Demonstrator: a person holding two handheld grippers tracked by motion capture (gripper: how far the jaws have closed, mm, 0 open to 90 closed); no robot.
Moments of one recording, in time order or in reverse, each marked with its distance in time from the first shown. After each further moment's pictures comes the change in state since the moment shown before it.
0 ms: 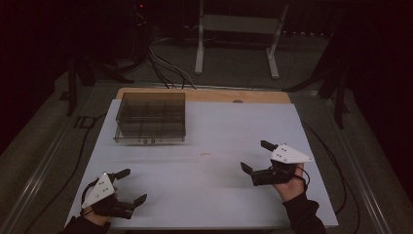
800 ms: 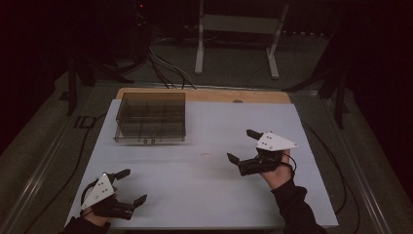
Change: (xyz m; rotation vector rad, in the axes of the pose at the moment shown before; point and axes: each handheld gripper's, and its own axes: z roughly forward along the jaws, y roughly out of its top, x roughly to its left) left arm -0.001 0.002 -0.001 -0.017 -0.009 -0.004; right arm 0.007 0.033 0.033 -0.019 0.069 -0.049
